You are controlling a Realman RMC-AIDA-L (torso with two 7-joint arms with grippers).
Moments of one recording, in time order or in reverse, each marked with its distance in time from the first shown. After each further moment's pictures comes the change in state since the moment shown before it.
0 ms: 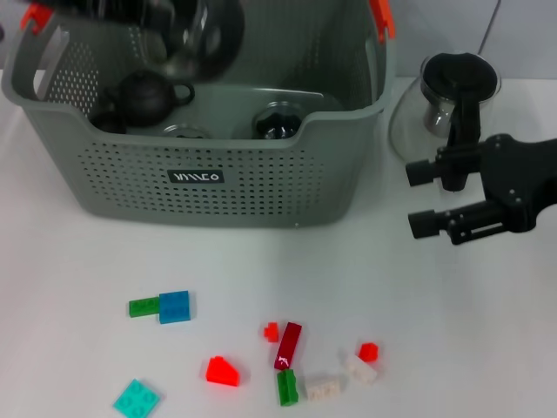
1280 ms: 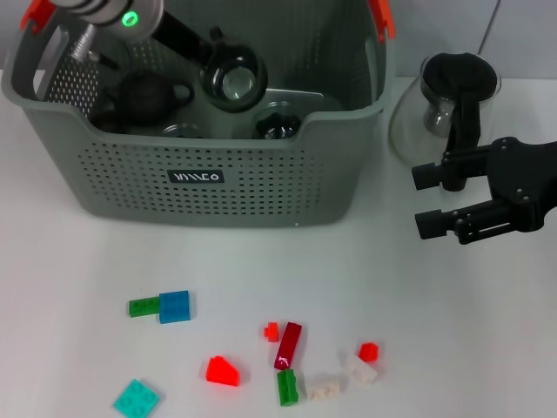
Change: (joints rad) left arm -0.203 -0.154 0.381 0.375 0.577 -0.769 -0.016; right arm 0.010 -0.019 0.007 0.031 -0.009 -0.013 0.029
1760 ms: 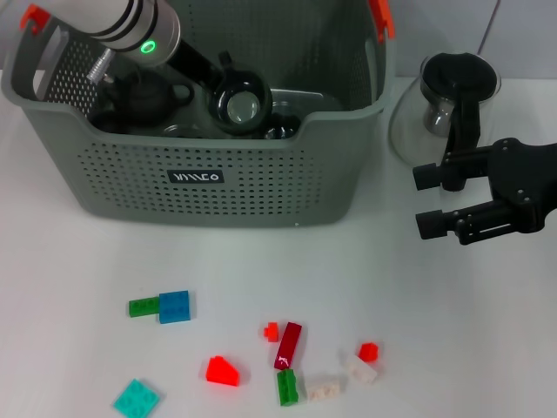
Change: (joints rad) left arm 0.008 -0.048 0.034 -0.004 0.070 -0.015 0.000; right arm -0.008 0.003 0.004 -0.001 0.005 0.001 -0.004
